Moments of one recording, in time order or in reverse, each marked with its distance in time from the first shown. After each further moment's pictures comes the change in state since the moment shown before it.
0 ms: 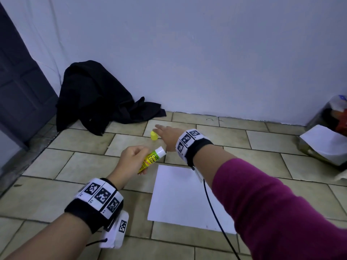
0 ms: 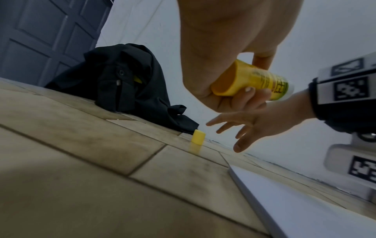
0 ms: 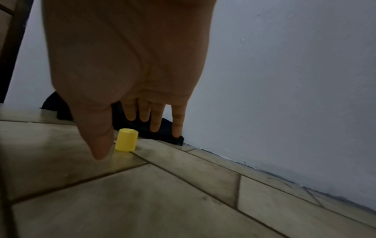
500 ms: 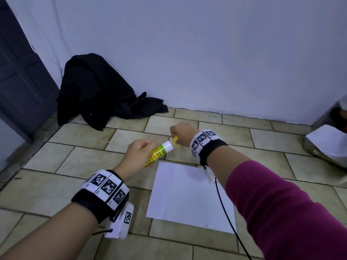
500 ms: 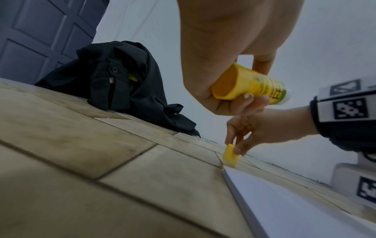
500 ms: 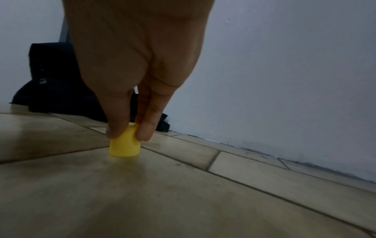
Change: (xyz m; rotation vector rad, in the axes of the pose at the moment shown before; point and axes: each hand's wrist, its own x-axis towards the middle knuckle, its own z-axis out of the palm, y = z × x) left_hand 0.008 0.006 0.011 0.006 -0.055 -0.011; right_hand -0.016 0.025 0.001 0.123 0.031 0.113
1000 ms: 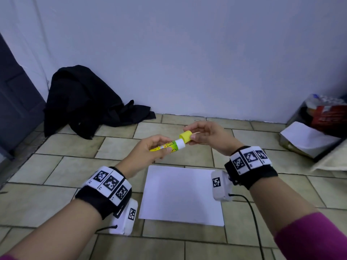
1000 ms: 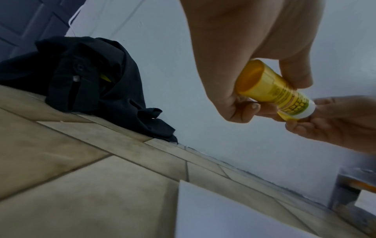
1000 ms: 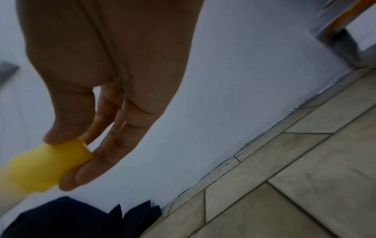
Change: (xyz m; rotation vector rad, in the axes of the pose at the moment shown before) left_hand -0.007 0.031 0.025 -0.101 -0.314 0.199; right_hand -0.123 0.046 -0.023 1.336 0.247 -0.070
